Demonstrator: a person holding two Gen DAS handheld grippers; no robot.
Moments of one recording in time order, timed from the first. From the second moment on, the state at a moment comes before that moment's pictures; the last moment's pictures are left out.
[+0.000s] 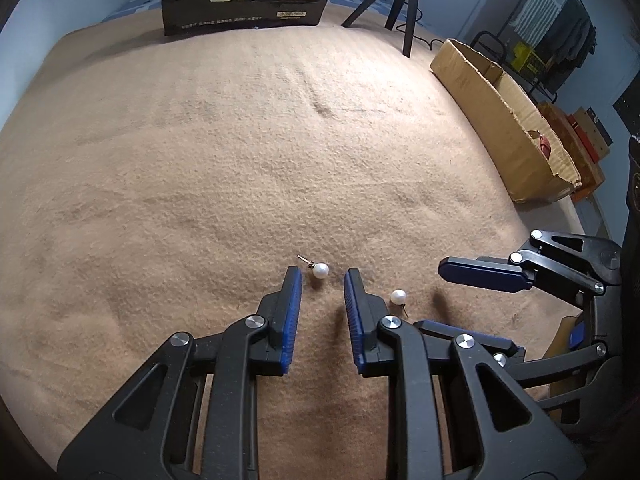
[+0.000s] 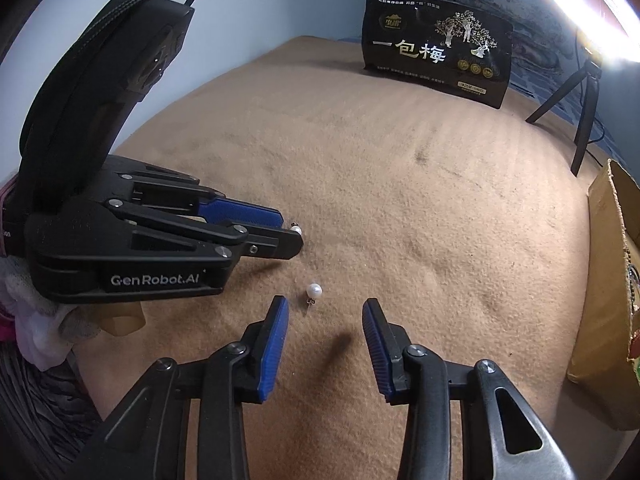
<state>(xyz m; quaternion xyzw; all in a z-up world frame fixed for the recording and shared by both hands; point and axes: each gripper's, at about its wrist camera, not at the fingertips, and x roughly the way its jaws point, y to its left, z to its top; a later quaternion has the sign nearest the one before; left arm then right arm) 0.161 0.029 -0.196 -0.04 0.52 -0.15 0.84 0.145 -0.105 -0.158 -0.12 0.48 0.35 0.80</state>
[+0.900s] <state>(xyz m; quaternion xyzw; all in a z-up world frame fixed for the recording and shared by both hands) 0.170 0.034 -0.203 -0.05 0.53 -0.15 0.83 0.153 -0.080 -0.168 -0.15 0.47 0.35 0.80</state>
